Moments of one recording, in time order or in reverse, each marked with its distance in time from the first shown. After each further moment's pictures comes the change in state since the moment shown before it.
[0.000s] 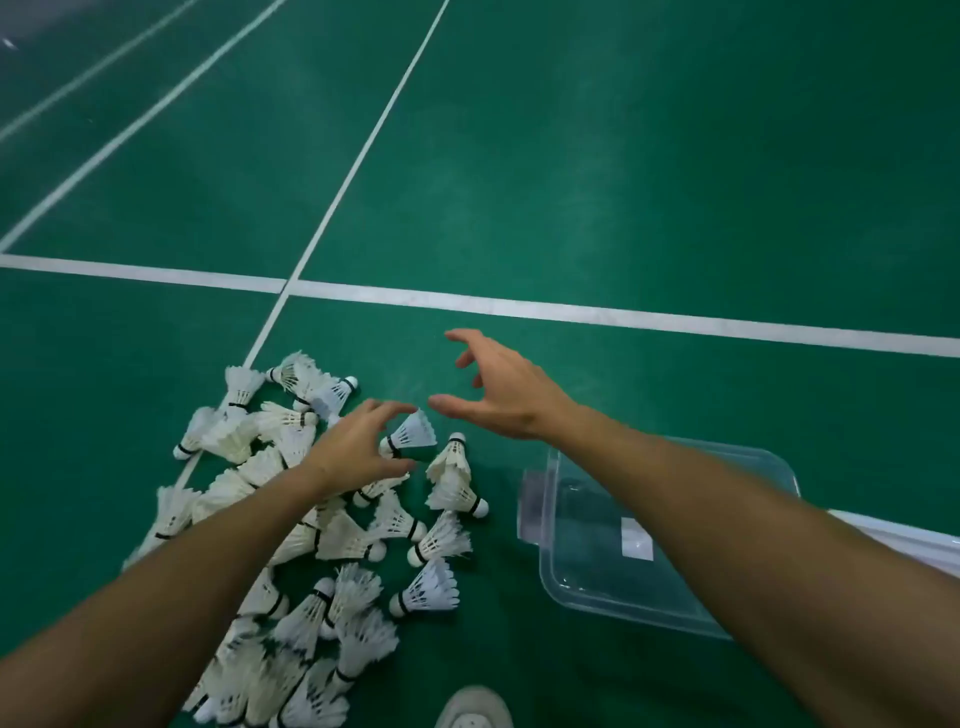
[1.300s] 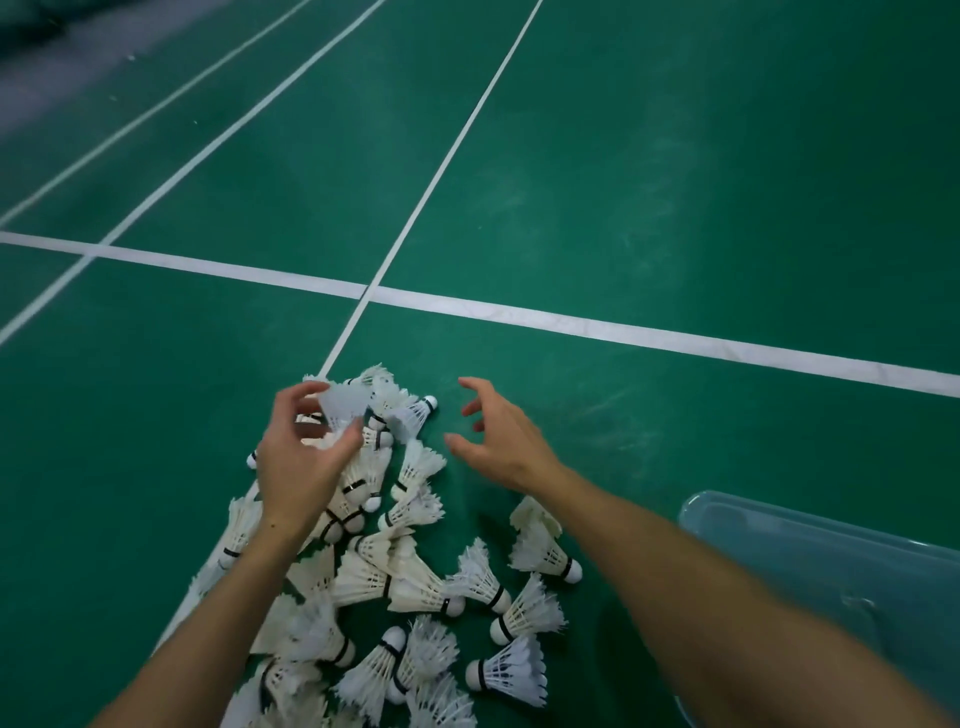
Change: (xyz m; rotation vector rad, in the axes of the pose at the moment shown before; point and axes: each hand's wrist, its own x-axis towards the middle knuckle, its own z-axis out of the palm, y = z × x) left_hand -0.047 -0.080 -0.047 -0.473 0.862 -0.288; right_hand 0.091 -0.019 0.132 0.229 -0.061 0.059
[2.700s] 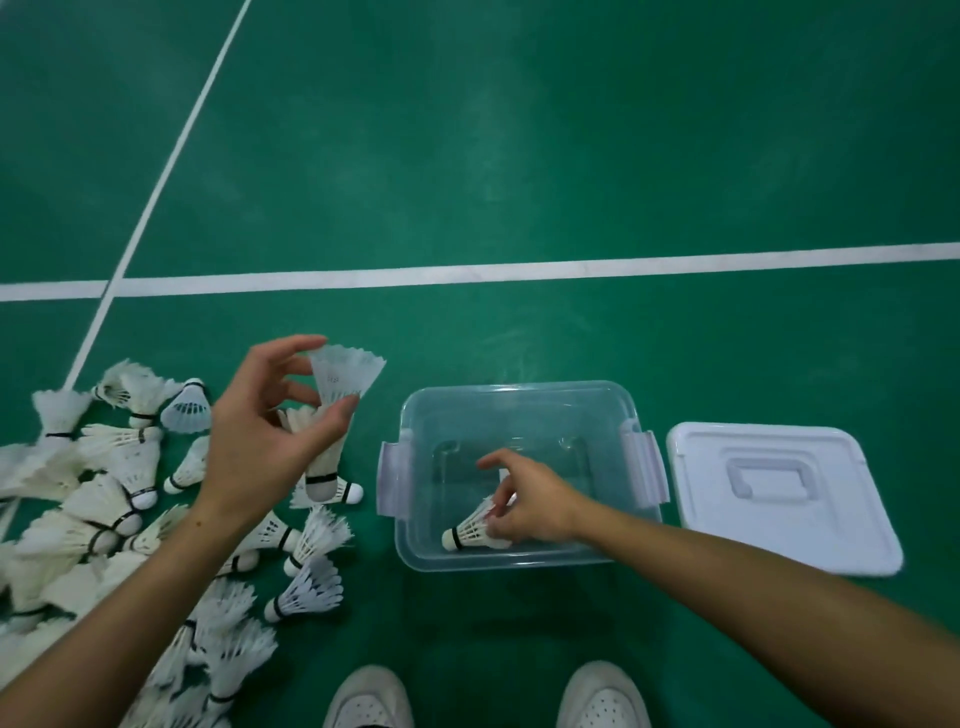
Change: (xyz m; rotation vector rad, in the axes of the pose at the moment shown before) left_hand -0.132 0.183 0.105 -0.215 -0.494 0.393; right_hand -0.291 0.153 -0.115 0.177 -0.109 0.439
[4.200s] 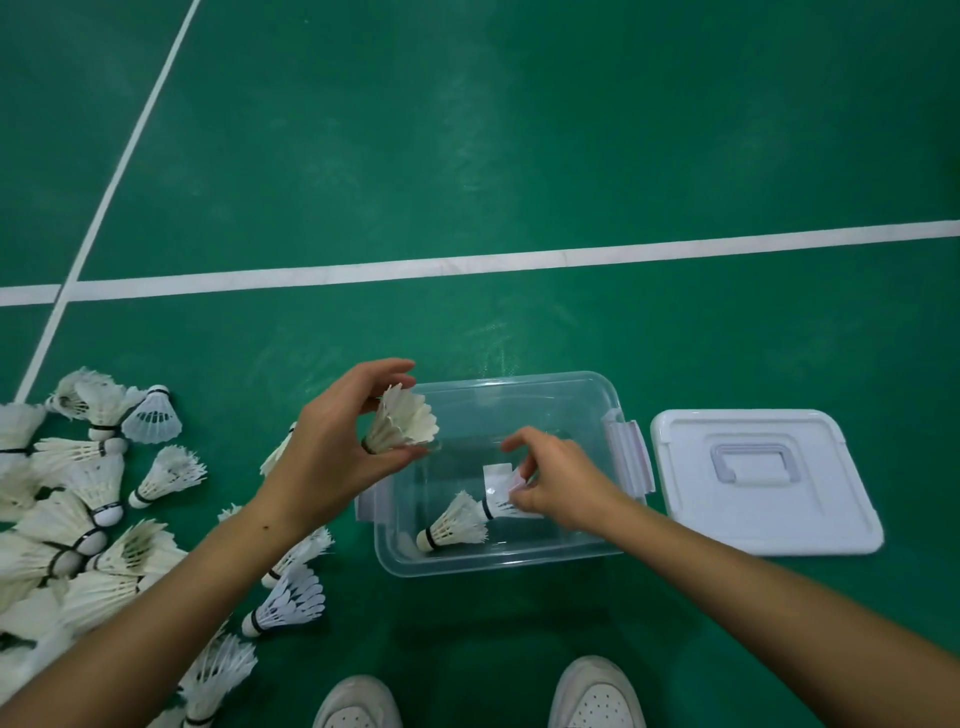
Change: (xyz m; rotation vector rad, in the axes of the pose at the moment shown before) left_hand 0.002 0.005 0.058 0.074 -0.363 0.185; right_hand -0.029 -0.002 -0.030 -0.119 0.192 0.022
